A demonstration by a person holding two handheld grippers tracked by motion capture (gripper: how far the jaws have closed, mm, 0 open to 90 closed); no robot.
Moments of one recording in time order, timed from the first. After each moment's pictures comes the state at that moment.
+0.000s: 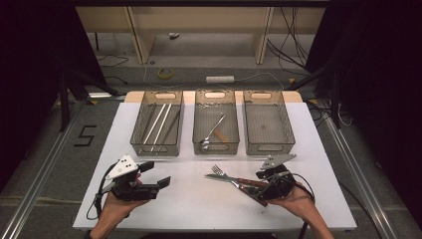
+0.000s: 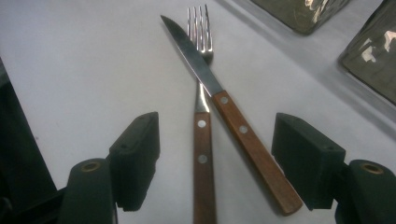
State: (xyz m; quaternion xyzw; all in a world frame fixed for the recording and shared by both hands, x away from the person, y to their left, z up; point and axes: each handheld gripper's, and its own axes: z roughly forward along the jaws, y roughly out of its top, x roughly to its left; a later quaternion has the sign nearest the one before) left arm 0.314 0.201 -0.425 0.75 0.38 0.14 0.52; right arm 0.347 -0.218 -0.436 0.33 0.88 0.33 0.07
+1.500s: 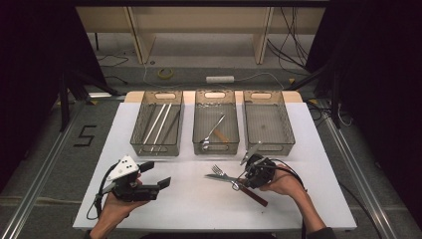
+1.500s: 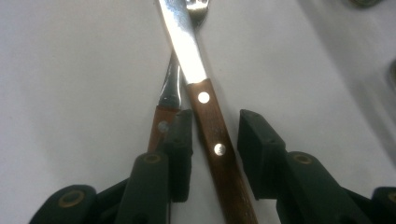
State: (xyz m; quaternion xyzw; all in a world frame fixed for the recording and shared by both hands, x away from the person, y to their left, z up) left arm 0.314 0.200 -0.425 0.76 0.37 0.15 0.52; right arm 0.401 -0.182 -0.458 0.24 0.95 0.18 0.03
